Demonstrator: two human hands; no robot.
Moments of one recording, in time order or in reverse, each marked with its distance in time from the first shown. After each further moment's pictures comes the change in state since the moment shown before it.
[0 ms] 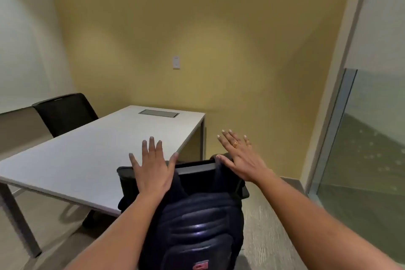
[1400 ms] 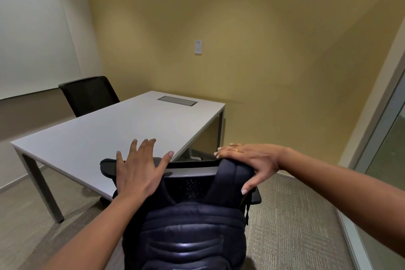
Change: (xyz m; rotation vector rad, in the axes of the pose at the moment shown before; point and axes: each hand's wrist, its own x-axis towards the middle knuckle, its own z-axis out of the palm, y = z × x) left_hand 0.012 0.004 0.024 0.072 0.050 -0.106; right_hand 0.060 0.087 0.020 0.108 -0.386 -0.779
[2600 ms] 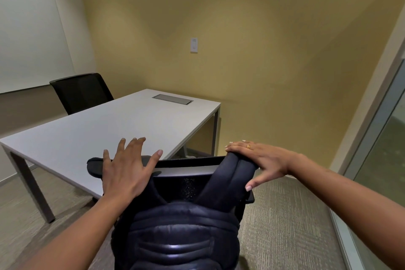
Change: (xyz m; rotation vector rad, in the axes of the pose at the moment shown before) left_hand 0.000 0.002 -0.001 -0.001 0.024 -0.006; right_hand -0.040 0.011 0.006 0.029 0.085 0.190
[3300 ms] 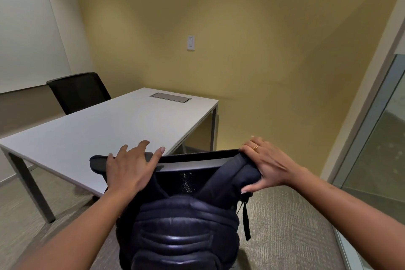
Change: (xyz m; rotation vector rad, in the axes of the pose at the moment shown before) left_hand -0.003 0.007 -0.011 0.026 -0.138 -0.046; right_hand -0.020 -0.027 0.021 -0.323 0.365 0.102
